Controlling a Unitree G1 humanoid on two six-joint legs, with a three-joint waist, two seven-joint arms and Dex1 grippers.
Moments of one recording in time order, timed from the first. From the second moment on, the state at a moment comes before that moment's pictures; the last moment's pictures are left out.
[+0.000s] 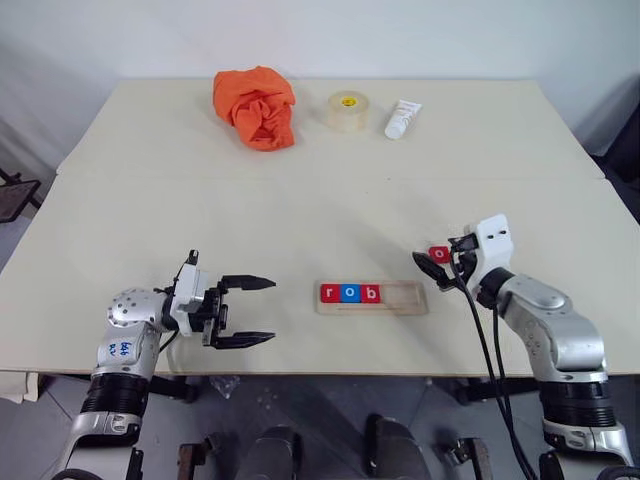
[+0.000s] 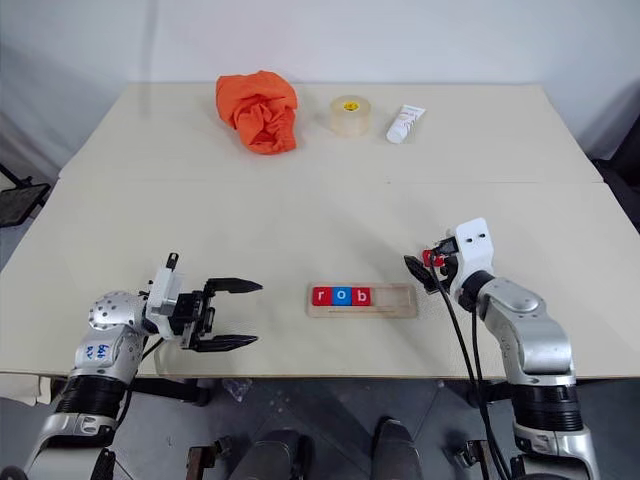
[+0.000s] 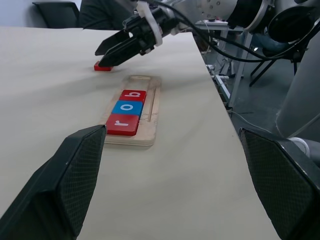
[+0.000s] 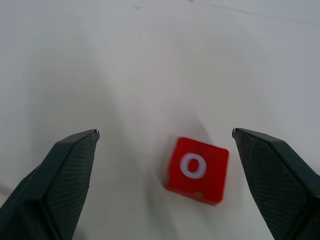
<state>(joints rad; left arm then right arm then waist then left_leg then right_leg) -0.34 0.53 0.07 0.30 -0.48 -0.12 -1.48 -0.35 -0.48 -0.13 -0.08 0.30 0.63 0.41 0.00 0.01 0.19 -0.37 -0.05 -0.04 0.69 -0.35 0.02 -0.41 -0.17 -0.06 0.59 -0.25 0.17</state>
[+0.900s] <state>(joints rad) -0.35 0.54 0.08 0.29 -0.49 -0.10 -1.50 -0.23 -0.34 -0.19 -0.34 0.30 0.77 0.22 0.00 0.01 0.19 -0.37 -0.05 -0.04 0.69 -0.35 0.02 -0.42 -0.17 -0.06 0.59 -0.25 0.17</state>
